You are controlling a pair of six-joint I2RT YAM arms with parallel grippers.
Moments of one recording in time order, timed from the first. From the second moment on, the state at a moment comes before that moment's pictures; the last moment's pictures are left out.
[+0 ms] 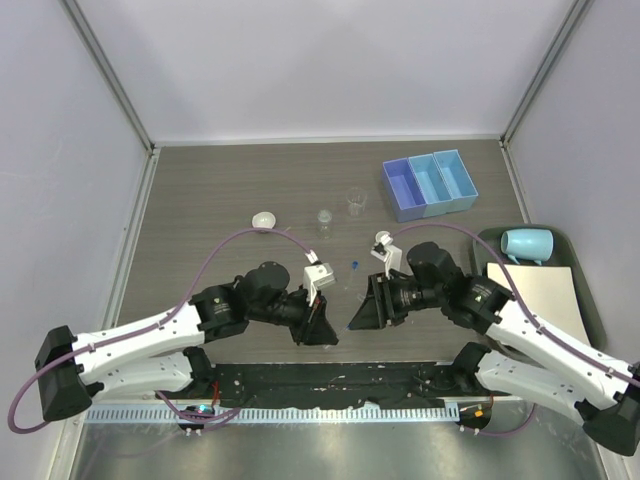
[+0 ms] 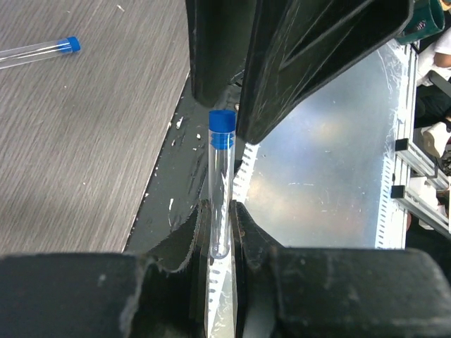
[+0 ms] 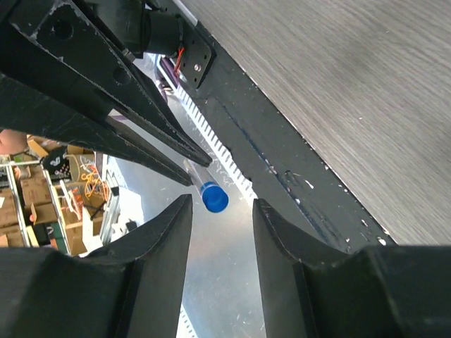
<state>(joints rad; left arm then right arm) -1.09 0.98 0.69 -0.21 0.45 -0.45 0.81 0.82 0.73 -0.55 -0.54 0.68</state>
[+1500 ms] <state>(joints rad) -1.09 0.94 0.68 -0.19 0.47 -0.45 0.95 0.85 0.79 -0.52 -0.37 0.73</state>
